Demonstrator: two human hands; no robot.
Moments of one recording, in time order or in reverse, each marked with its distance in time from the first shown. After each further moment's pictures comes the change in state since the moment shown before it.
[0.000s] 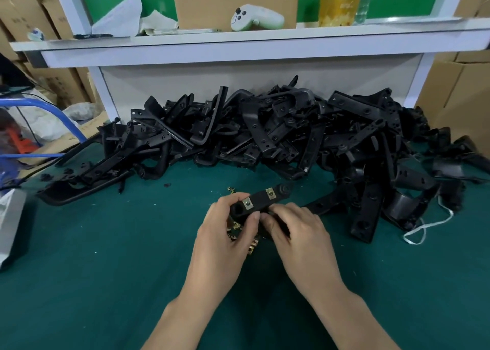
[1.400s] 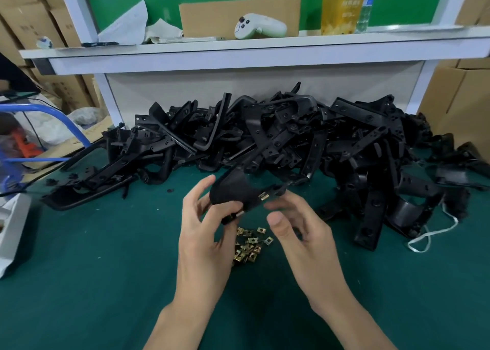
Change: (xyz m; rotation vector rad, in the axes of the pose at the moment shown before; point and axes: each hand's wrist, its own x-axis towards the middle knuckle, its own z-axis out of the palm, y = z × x) left_hand 0.009 0.000 -0.014 0.161 0.277 0.330; right_hand 0.004 -0.022 -0.019 0.777 -0.106 0.173
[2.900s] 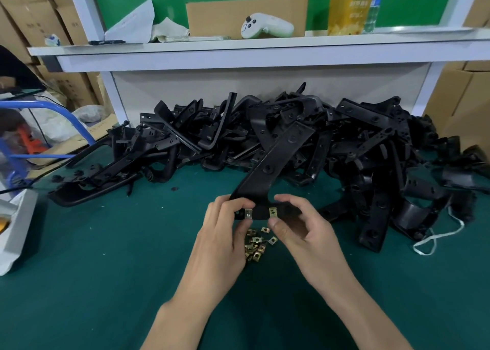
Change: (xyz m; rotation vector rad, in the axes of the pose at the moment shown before) left_hand -0.002 0.002 -0.002 0.037 -0.303 -0.125; right_hand 0.007 0.011 -0.008 0.010 -0.068 0.125
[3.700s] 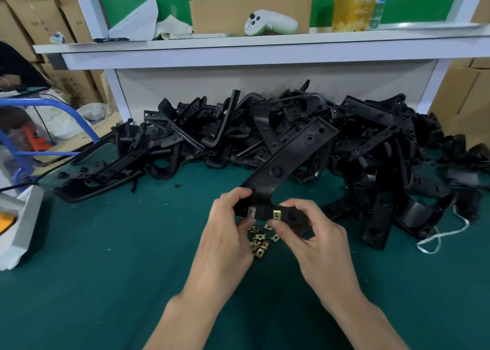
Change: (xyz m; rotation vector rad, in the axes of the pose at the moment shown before) left_hand -0.003 0.010 0.003 -0.192 0.081 -0.066; right_hand -0.009 -0.001 0.004 -0.189 0.147 -0.193
